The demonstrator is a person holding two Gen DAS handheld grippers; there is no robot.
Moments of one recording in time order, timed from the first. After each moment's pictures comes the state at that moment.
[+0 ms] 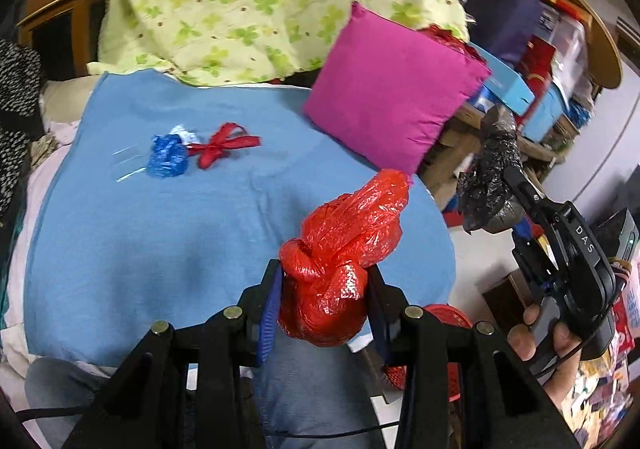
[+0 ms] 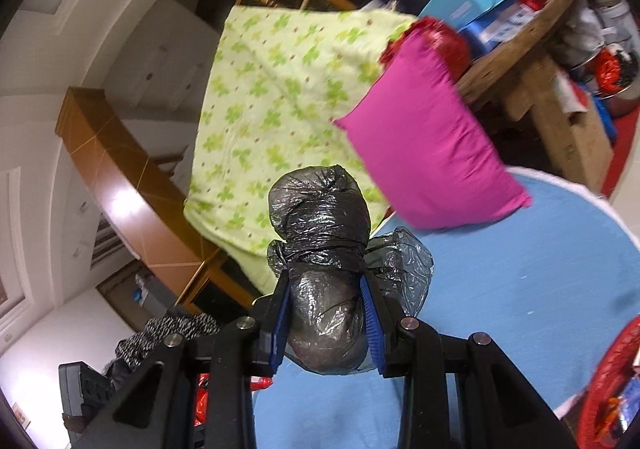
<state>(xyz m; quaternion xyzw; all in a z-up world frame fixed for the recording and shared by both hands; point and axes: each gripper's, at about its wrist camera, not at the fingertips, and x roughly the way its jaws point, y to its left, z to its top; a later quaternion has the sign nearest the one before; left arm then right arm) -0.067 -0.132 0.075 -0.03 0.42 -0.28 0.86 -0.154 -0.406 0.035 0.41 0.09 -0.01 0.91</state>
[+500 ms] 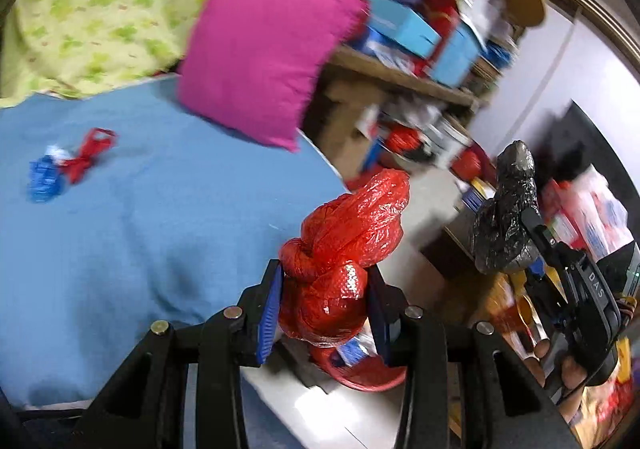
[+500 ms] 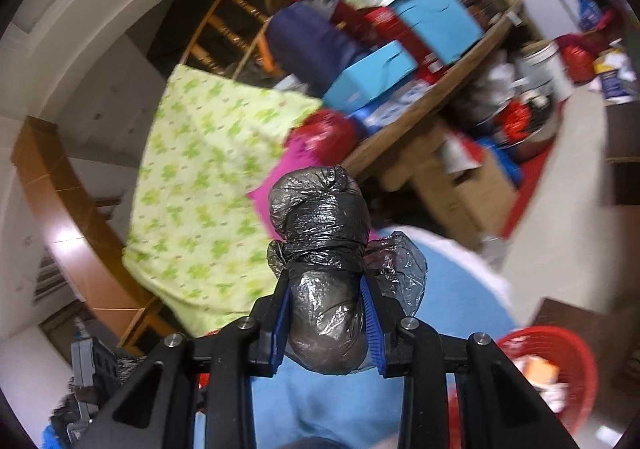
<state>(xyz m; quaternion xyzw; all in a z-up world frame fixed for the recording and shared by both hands) -0.115 -0.267 0.054 0.02 0.43 -0.44 0.79 -0.325 -0.479 0.036 0.39 0.06 -0.18 0.90</state>
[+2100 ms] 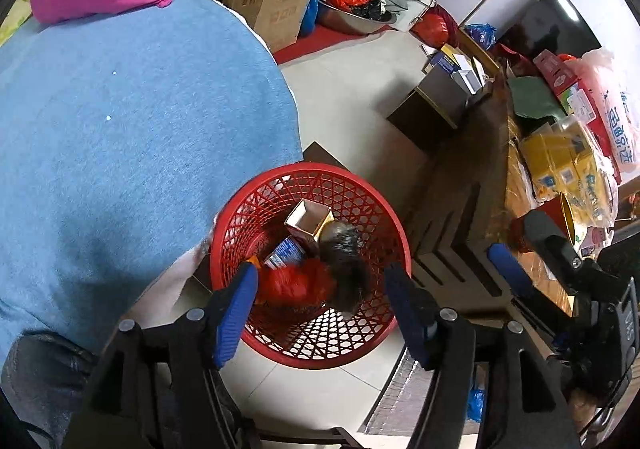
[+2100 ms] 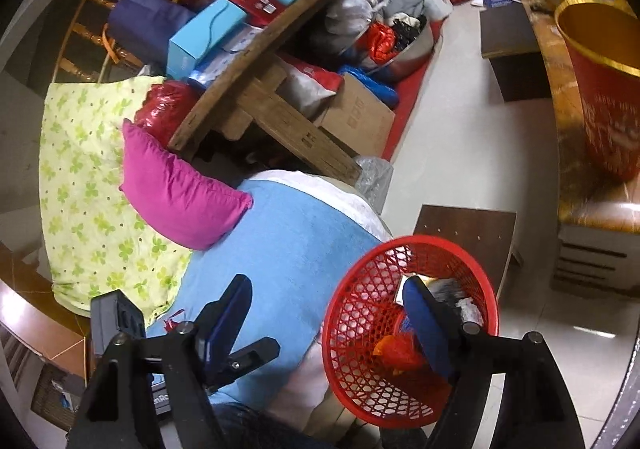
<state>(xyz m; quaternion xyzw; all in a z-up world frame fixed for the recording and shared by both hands) -0.151 -0.425 -0.089 0.16 0.56 -0.50 0.64 -0.387 -0.536 -0.101 0.51 0.18 -0.29 0.79</state>
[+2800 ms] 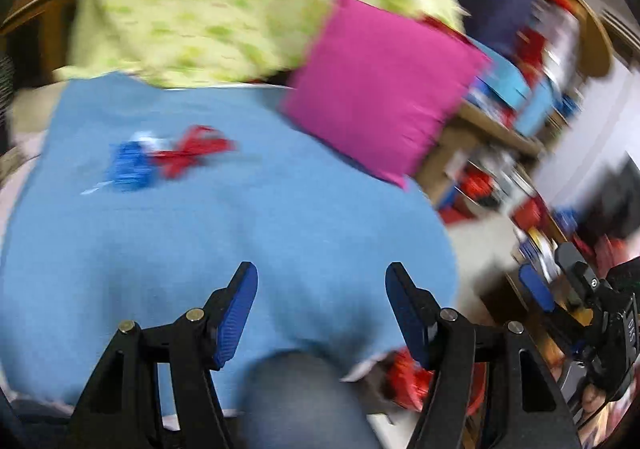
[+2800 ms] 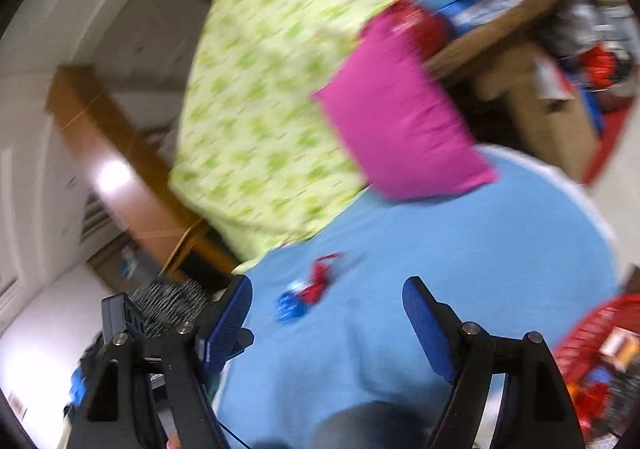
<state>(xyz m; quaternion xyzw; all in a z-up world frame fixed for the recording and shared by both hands) -0.007 -0.134 0.043 -0.04 0.41 -0.29 0.86 -0.168 -0.406 0.013 0.38 0.16 0.02 0.91</state>
